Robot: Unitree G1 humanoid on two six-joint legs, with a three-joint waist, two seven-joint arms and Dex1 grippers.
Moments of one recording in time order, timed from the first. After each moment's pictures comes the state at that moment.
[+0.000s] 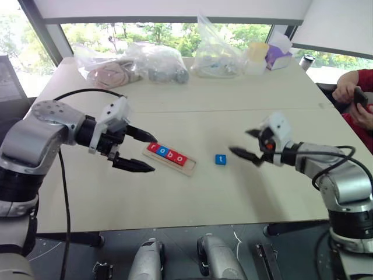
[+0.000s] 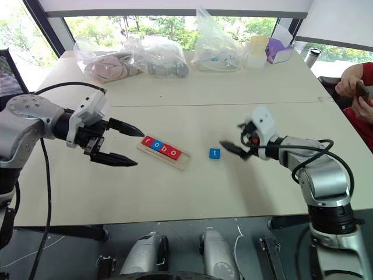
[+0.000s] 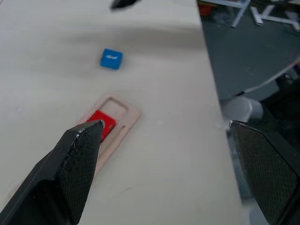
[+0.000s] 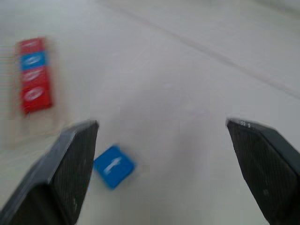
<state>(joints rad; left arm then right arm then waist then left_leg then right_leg) -0.71 0.97 -0.13 -0.20 -0.55 0.75 -1.48 -0.37 -0.75 -0.02 -0.14 0.32 0.68 0.92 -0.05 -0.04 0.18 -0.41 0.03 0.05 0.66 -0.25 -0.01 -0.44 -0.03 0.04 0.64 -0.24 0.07</state>
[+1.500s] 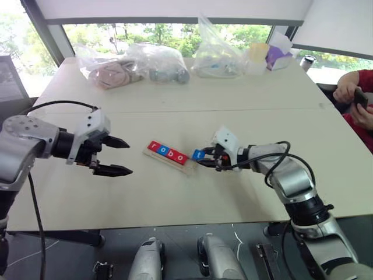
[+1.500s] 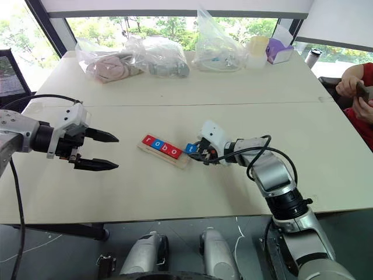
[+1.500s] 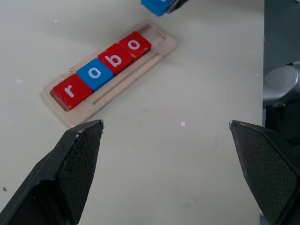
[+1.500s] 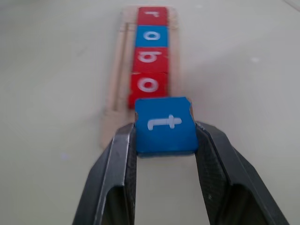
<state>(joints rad) -0.52 1.11 -0.06 -0.14 -0.48 0.69 -1.37 -0.51 -0.47 0.25 -0.24 0.13 0.86 0.86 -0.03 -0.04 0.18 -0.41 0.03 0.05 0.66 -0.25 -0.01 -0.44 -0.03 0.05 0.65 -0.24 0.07</state>
